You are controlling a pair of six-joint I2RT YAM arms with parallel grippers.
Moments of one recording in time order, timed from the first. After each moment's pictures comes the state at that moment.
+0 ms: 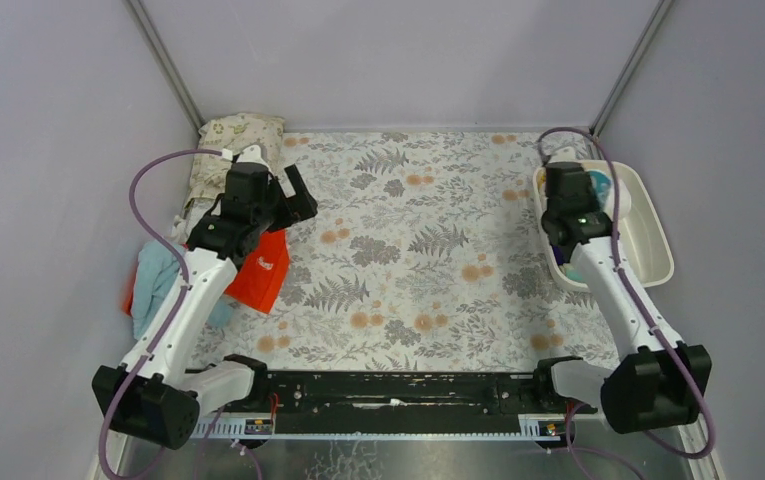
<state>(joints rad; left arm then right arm) -0.22 1.13 1.11 -0.60 -0.06 -0.53 0.21 1.20 1.03 -0.56 0.71 -0.31</state>
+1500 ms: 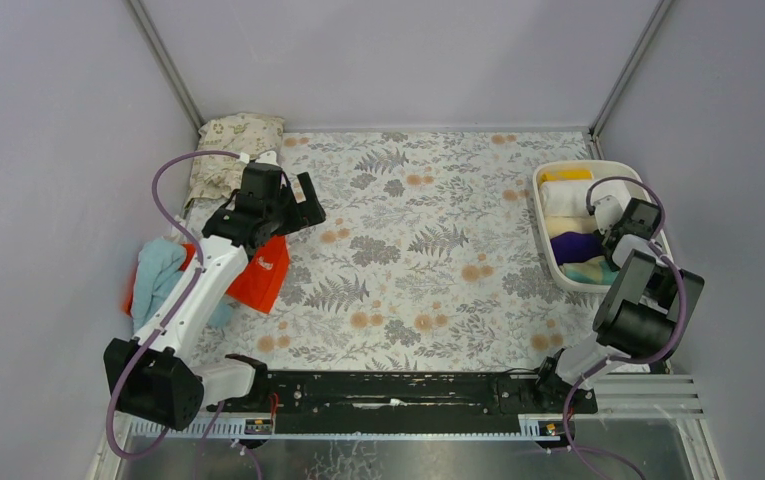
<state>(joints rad) -0.25 1.22 1.09 -0.60 -0.04 -0.51 -0.51 1.58 0.84 -0.15 0.14 -0.88</state>
